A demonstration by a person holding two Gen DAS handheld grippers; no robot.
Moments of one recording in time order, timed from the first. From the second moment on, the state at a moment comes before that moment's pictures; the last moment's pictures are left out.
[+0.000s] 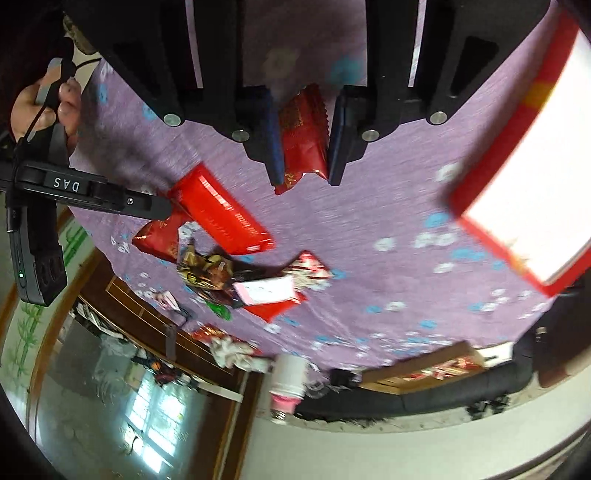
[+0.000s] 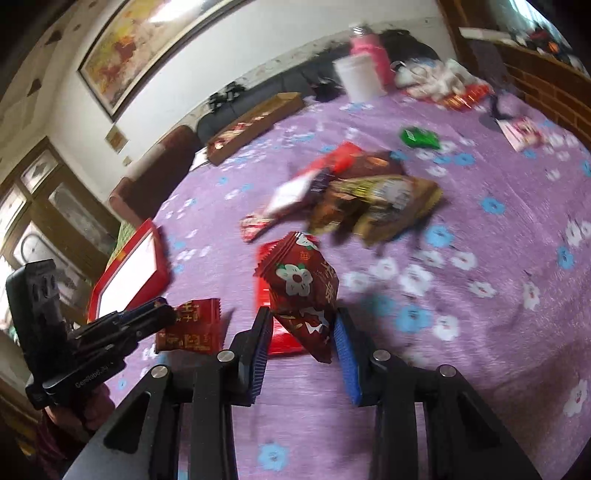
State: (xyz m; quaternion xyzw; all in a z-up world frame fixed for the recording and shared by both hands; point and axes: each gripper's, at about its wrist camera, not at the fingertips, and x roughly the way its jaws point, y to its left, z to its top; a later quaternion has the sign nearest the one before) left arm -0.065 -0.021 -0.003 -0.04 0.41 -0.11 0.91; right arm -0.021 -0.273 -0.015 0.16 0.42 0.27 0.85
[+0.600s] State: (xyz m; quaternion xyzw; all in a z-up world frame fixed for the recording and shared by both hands) left arm -0.122 0.028 -0.015 -0.07 0.38 -0.12 0.91; right arm -0.046 -0.192 -0.012 0.11 0.44 0.32 0.83
